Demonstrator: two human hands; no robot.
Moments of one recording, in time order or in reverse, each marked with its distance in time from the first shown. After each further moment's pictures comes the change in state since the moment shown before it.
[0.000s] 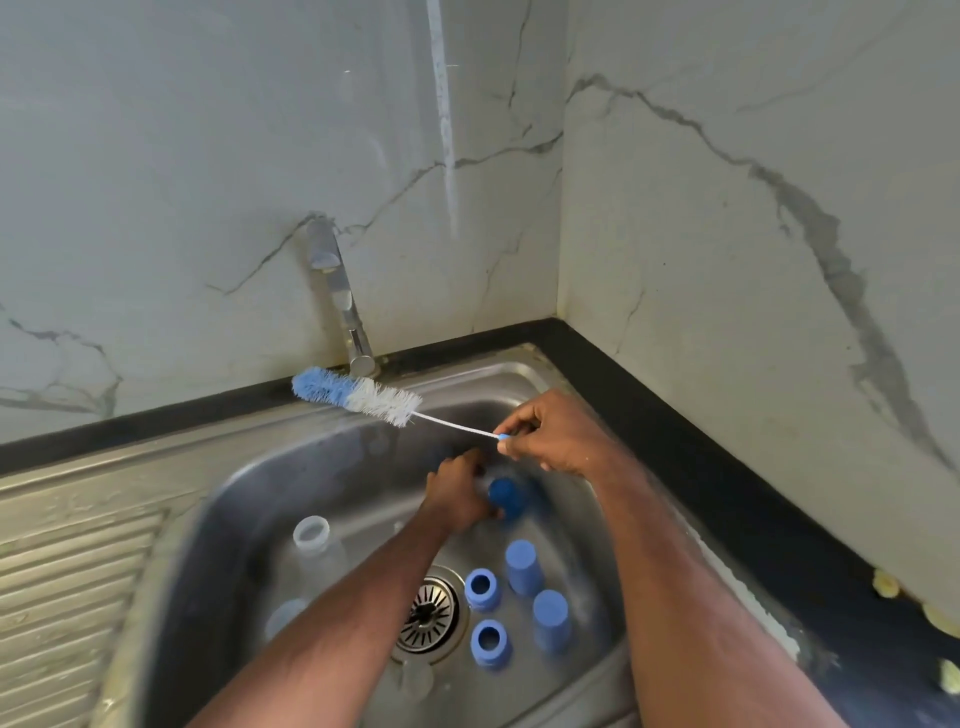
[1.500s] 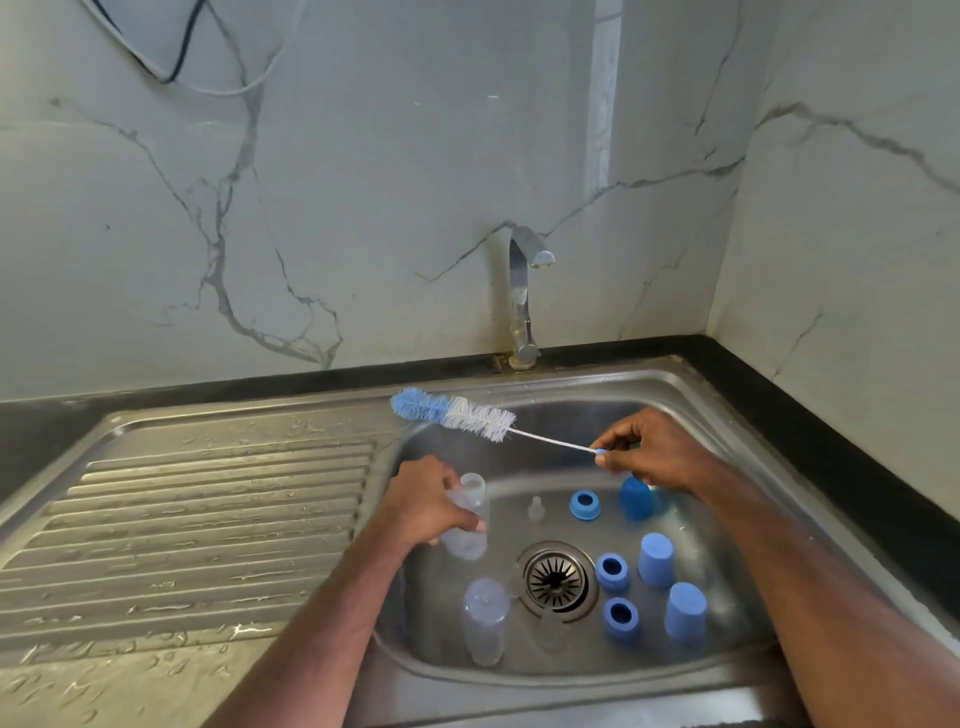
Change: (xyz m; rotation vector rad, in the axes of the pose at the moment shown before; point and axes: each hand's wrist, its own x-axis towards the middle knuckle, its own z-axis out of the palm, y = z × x) left_hand -0.185 -0.080 -0.161 -0.112 0.123 -0.325; right_hand -0.019 -0.040 0.055 -0.084 -0.177 -0.071
